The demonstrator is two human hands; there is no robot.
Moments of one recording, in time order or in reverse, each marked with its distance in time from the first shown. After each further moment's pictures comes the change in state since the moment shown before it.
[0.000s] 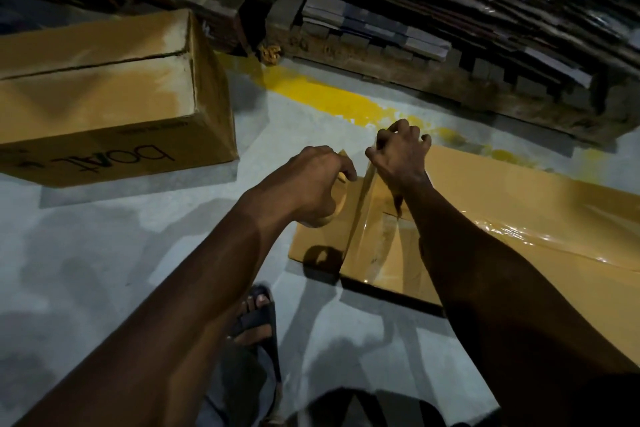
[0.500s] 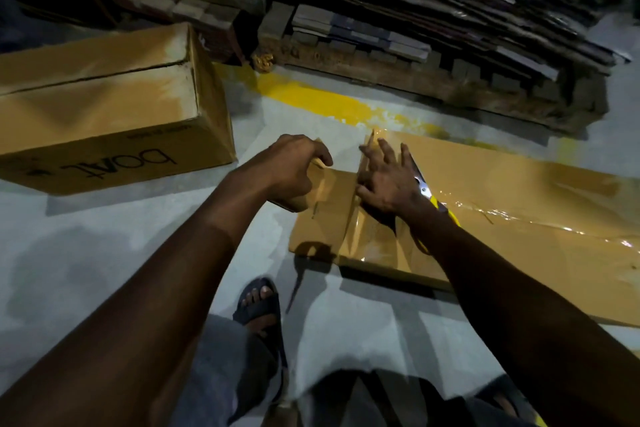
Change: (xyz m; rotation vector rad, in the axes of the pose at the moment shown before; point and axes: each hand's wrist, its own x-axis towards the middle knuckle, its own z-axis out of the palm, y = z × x) left_hand -0.022 -0.017 -0.012 0.049 0.023 0.025; right_hand -0.085 -0.002 -0.032 -0.253 -0.200 -0.393
